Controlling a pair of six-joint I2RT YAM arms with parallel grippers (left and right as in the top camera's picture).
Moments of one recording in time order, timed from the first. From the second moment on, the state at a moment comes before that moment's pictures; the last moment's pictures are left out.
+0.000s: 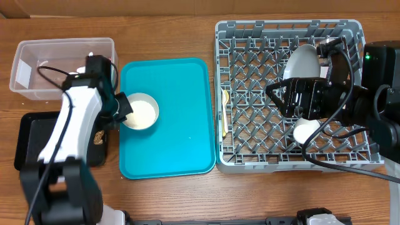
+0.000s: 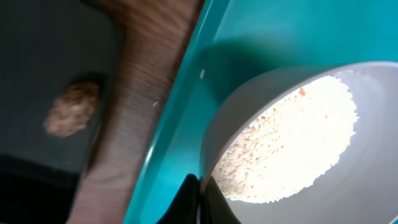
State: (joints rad) left arm 0.07 1.68 1.28 -1.07 0.03 -0.41; right arm 0.12 1.29 1.85 -1.41 -0.50 0.17
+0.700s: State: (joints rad) left arm 0.35 1.43 1.29 -1.22 0.04 -0.32; right arm 0.12 1.29 1.85 -1.43 -0.50 0.18
